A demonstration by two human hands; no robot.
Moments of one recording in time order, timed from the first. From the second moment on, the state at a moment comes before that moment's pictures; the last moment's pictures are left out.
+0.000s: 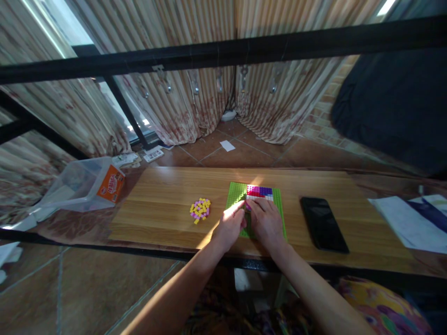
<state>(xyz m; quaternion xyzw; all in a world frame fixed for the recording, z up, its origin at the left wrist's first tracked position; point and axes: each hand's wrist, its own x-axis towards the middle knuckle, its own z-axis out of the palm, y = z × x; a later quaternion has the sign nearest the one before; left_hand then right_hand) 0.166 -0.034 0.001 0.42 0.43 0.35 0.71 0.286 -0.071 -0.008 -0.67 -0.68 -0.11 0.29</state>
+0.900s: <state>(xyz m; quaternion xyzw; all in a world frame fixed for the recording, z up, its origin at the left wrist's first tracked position) 0.156 -0.046 0.018 0.34 0.44 0.32 0.76 0.280 -0.091 0.007 -0.59 -0.66 0.11 0.46</state>
